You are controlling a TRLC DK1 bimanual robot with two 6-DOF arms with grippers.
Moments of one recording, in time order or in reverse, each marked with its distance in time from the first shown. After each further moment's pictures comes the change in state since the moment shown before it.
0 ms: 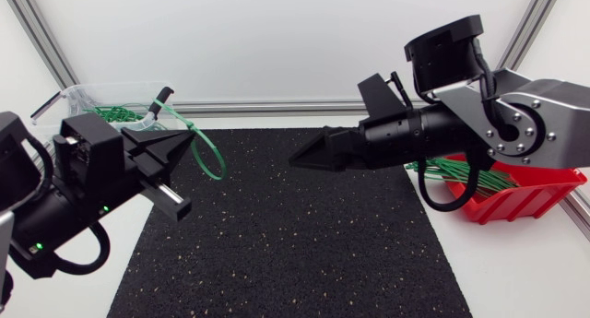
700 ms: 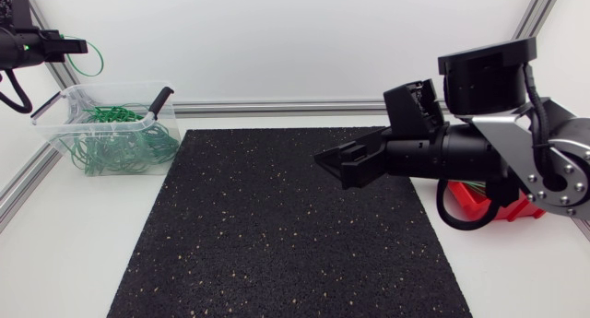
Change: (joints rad) left arm 0.706 0.755 0.919 -0.378 -0.003 -0.140; right arm 0.030 -0.175 -0.159 0.121 0.385 -0.196
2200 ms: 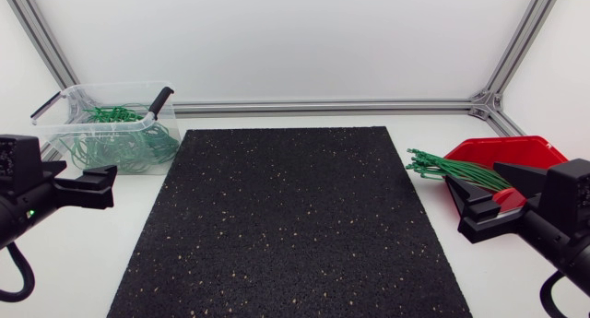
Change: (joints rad) left arm -0.253 -0.930 -0.898 -0.124 -0.126 -0.030; right arm -0.426 -0.806 -0.471 -0.056 0.202 -0.223
